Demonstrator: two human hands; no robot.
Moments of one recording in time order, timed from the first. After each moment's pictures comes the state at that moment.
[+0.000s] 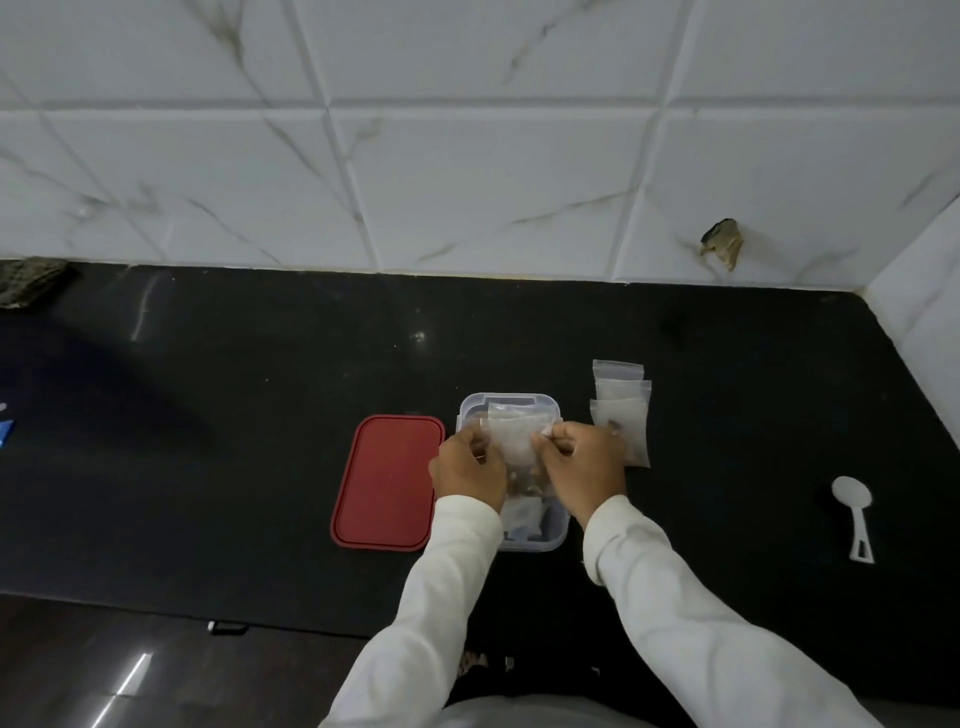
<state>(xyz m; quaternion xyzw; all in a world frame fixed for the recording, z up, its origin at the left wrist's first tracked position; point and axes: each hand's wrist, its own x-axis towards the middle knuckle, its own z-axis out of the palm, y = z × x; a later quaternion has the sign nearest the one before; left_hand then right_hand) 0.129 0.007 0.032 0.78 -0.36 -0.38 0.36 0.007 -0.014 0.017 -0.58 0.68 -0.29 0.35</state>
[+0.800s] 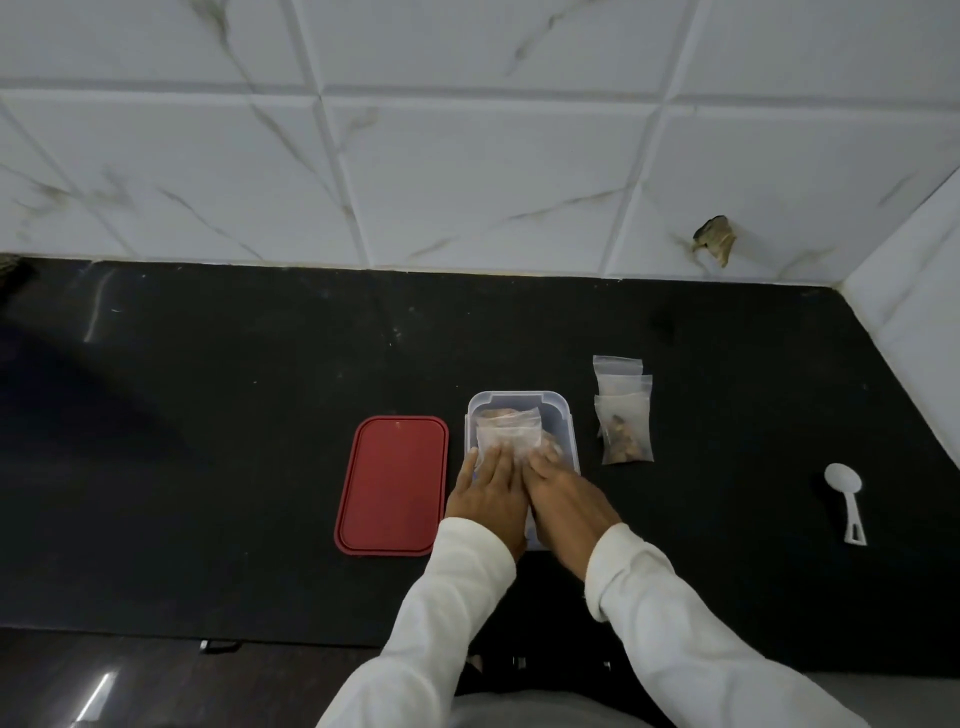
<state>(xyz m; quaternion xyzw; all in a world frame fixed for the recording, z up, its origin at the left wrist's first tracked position) 0.151 0.022 0.008 0.58 -0.78 -0.17 -0.17 0.037 0.003 0.011 -0.80 0.55 0.17 0.20</state>
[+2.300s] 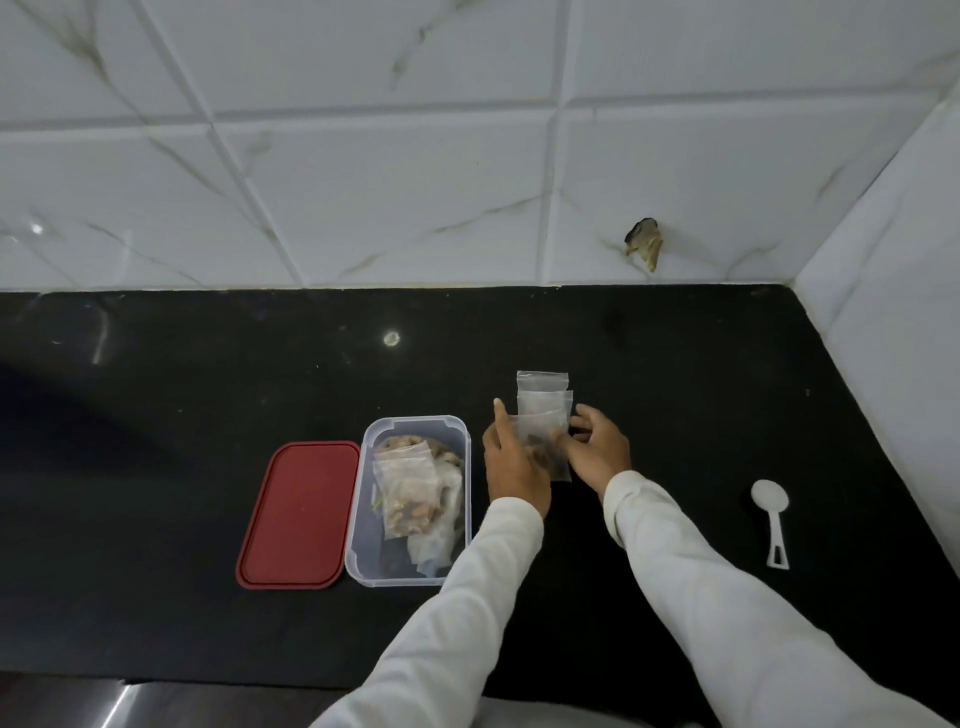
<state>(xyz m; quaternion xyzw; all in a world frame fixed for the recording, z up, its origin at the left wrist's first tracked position) -0.018 -0.048 -0.022 0.73 -0.49 -0.39 0.28 -0.124 -0.083 -0.024 -0.43 0.72 -0.28 0.46</state>
